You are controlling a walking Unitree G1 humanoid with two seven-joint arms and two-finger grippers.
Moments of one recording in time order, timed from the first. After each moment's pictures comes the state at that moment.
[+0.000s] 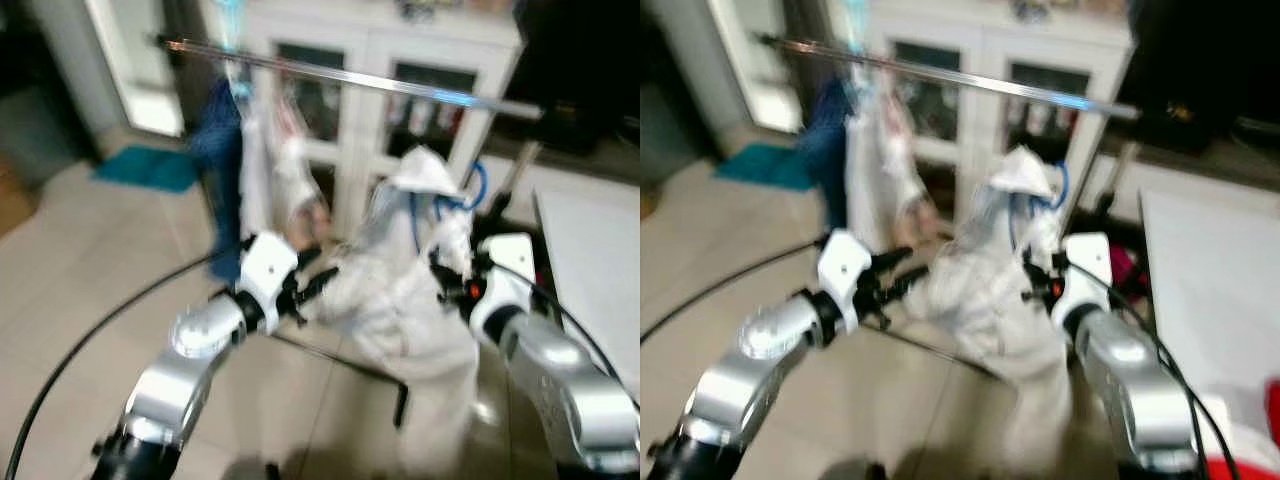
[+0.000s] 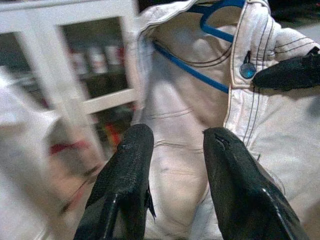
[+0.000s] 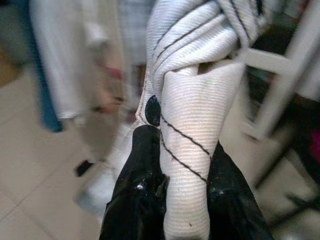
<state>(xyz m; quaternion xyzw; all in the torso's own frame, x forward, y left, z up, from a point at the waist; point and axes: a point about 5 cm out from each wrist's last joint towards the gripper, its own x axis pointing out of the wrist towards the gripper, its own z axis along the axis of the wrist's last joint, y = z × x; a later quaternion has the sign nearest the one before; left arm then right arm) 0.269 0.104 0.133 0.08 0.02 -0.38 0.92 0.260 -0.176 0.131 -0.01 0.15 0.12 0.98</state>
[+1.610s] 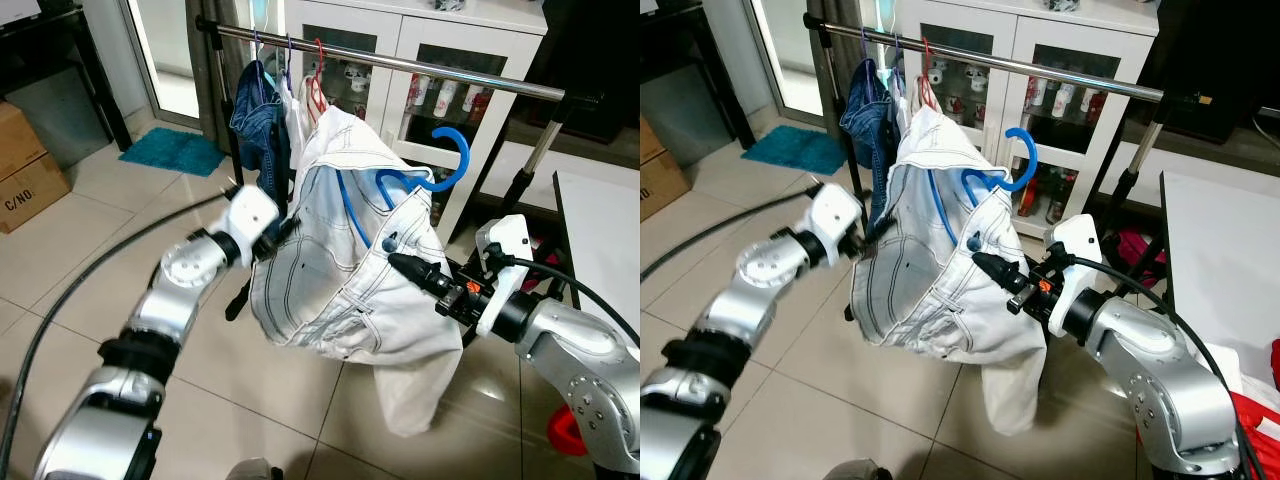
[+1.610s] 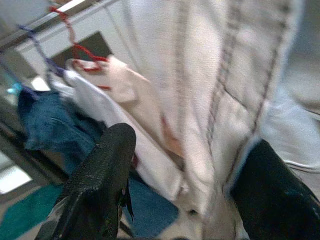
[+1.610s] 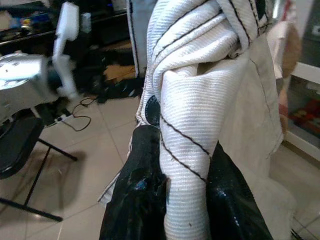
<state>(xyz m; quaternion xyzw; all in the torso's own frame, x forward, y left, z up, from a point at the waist) 0.355 0.154 0.142 0.24 -0.01 -0.28 0.93 0.242 -0.158 0.172 0.02 0.07 0.38 0.92</state>
